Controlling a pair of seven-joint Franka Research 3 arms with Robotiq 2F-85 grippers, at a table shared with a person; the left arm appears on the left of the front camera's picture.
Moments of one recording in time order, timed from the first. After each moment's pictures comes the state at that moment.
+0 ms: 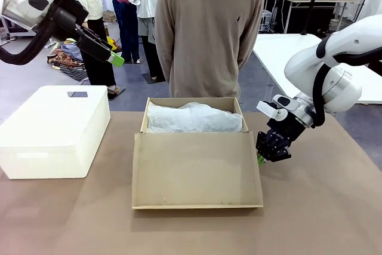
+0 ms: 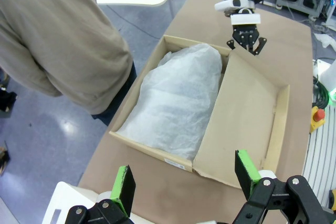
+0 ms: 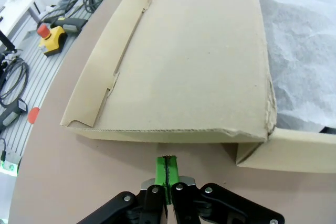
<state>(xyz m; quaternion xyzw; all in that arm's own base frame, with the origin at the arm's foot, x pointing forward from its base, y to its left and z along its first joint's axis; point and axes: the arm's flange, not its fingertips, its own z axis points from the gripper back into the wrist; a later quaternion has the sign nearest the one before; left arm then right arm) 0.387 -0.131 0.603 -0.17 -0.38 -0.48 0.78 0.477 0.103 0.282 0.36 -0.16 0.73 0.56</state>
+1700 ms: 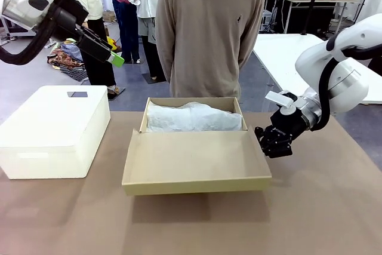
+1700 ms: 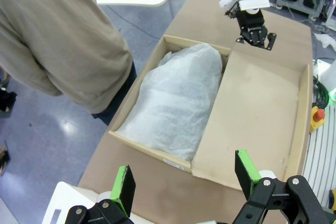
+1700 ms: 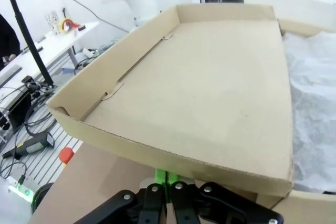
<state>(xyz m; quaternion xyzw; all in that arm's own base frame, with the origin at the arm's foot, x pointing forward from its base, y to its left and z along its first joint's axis) 0.387 -0.131 0.603 -0.17 -0.38 -0.48 0.78 0.463 0.107 0.296 0.49 -0.23 0.70 0.47</state>
